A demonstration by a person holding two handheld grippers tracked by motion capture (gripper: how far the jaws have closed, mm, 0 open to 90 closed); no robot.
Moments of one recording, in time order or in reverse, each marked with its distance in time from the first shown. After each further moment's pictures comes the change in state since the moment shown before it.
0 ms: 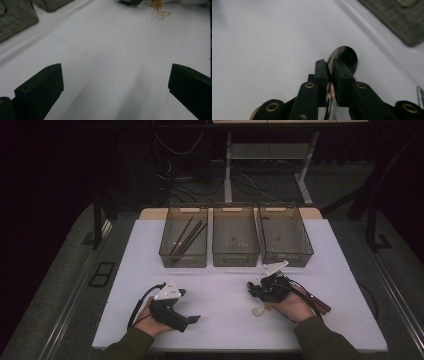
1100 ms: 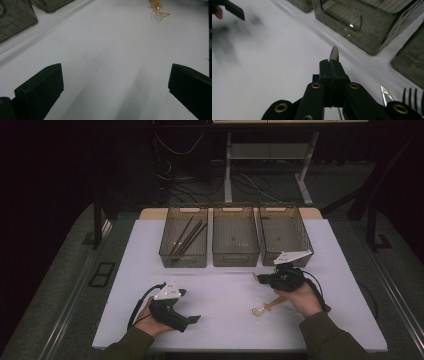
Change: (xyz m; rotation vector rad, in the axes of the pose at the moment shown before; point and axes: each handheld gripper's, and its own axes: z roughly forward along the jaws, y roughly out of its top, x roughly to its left) left arm 0.000 0.000 0.000 -0.005 -0.007 0.000; right arm -0.027 0.001 -0.035 -0.161 0.023 0.185
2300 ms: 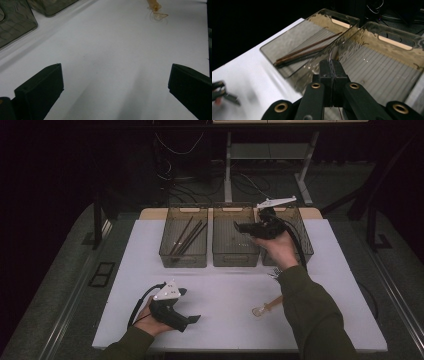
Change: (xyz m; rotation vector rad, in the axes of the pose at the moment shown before) left arm 0.000 0.001 0.001 -0.025 -0.002 0.014; right arm -0.018 0.142 0.014 -0.168 -0.020 0.055
